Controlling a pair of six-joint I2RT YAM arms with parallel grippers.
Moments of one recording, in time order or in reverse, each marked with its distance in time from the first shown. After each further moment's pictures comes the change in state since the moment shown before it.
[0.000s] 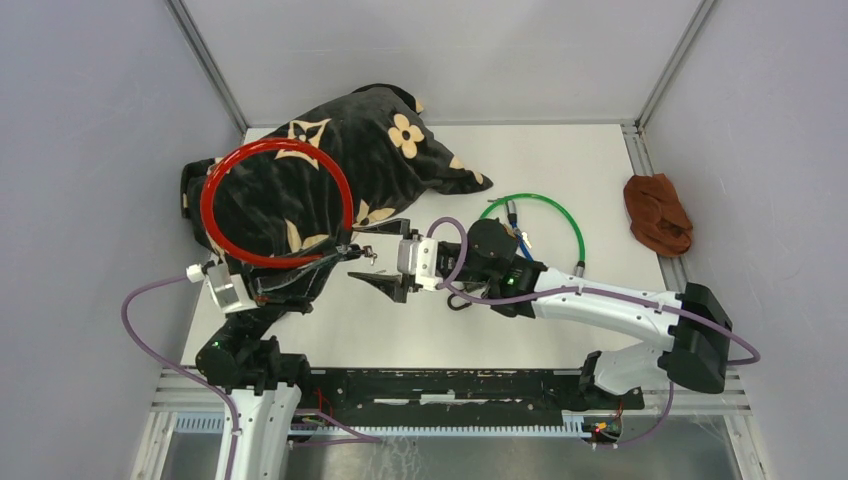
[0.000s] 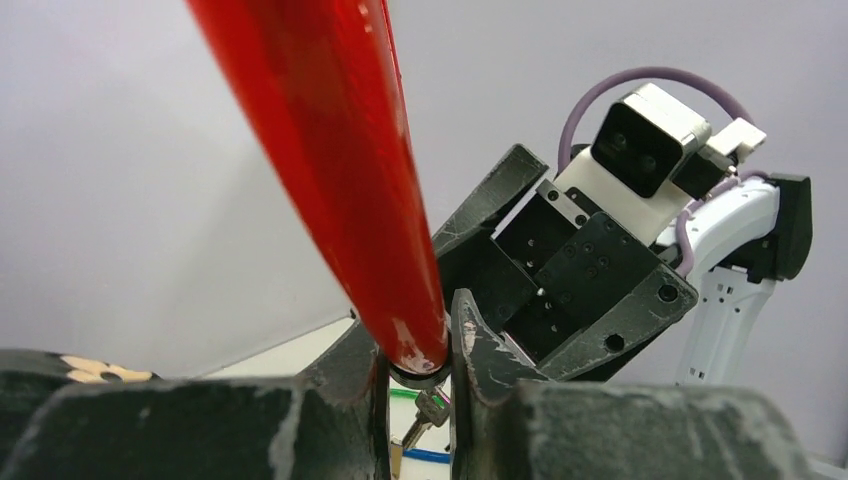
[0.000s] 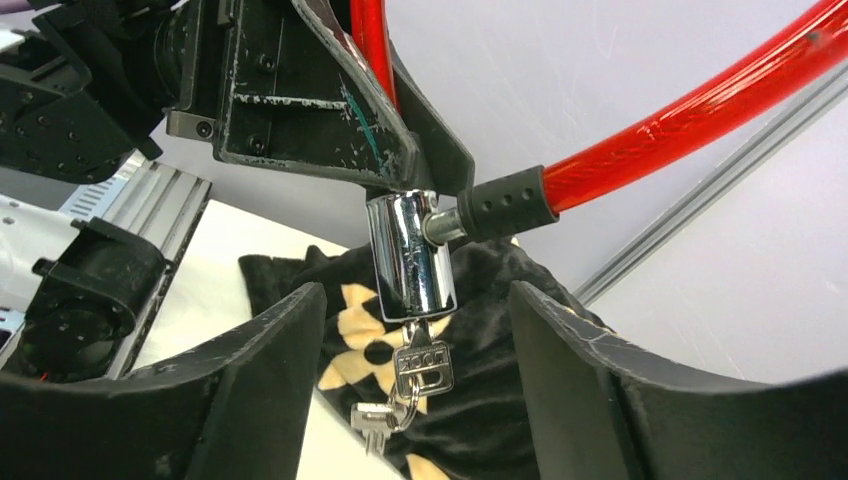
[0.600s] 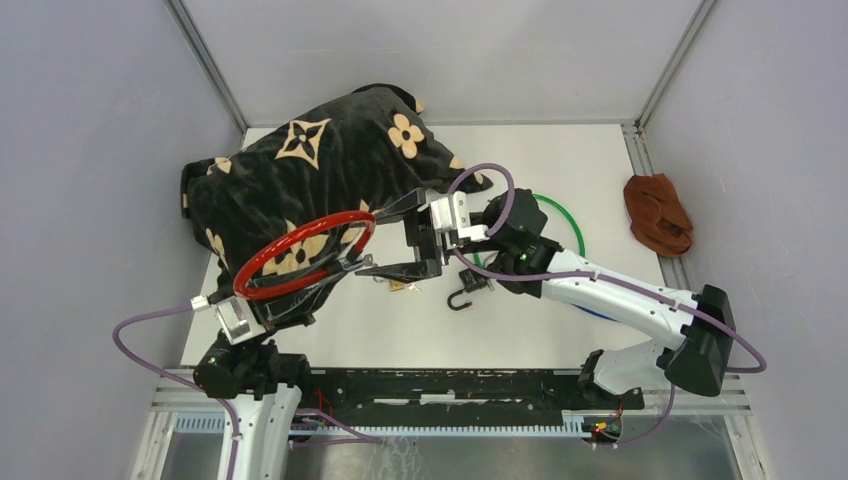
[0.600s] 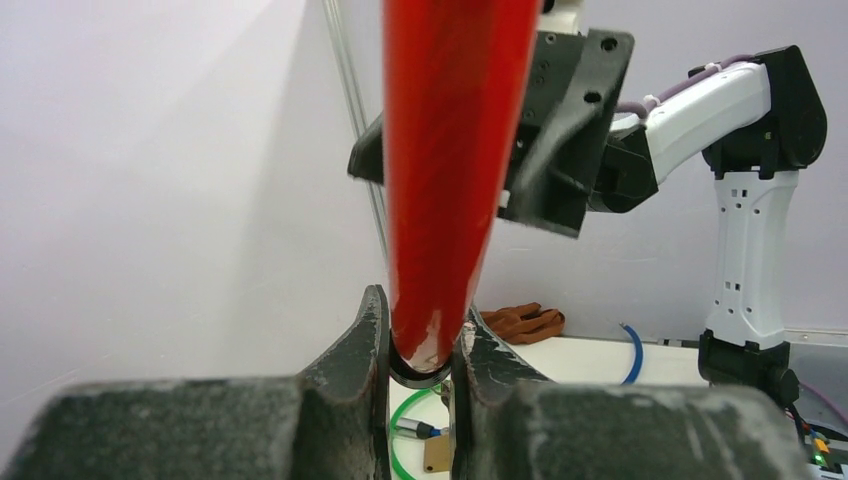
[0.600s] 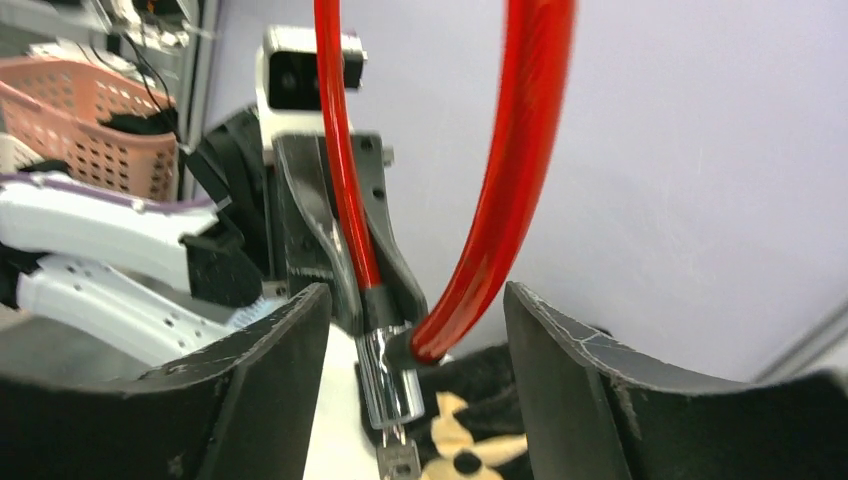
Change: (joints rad) left arm 0.000 -0.038 0.000 0.085 0.147 0.197; right arm -0.106 -0.023 0.133 0.003 -0.334 0.332
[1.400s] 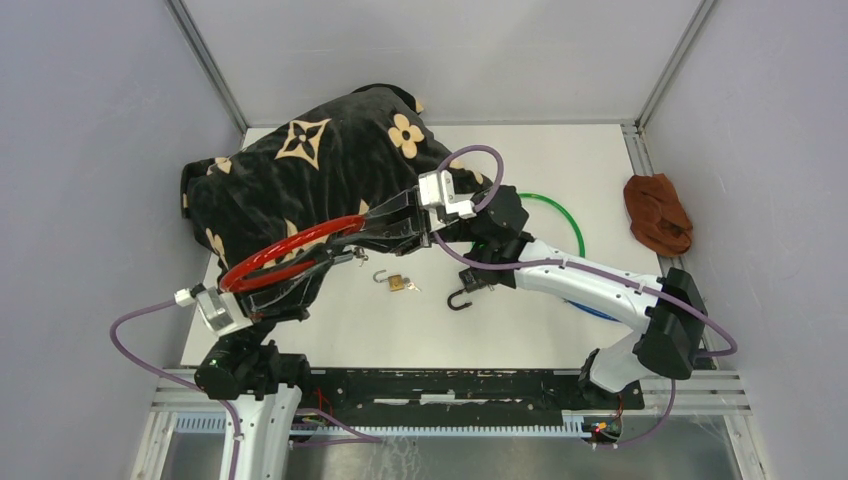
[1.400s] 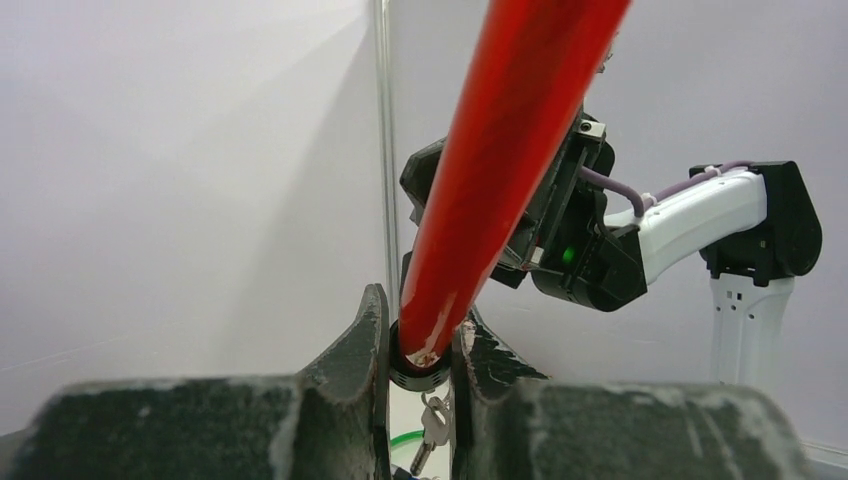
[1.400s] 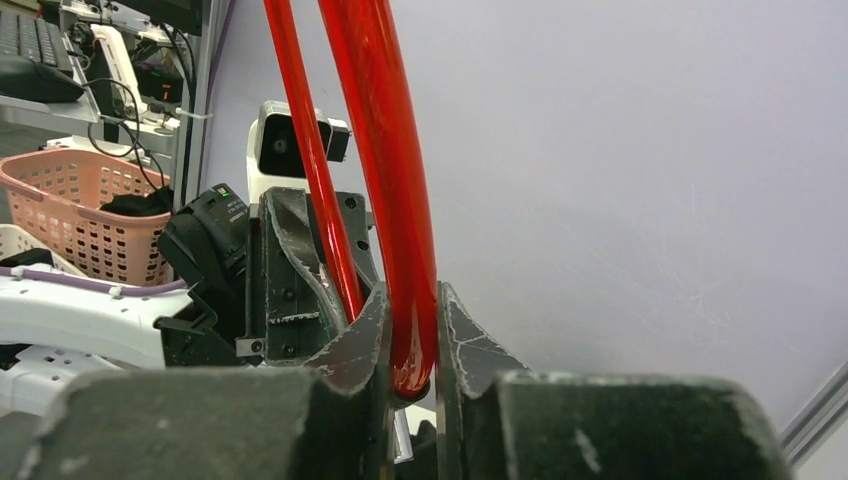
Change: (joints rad) left arm 0.011 -0.010 -0.011 0.020 -0.161 -0.137; right arm 0.010 0.151 0.090 0.278 0.013 0.224
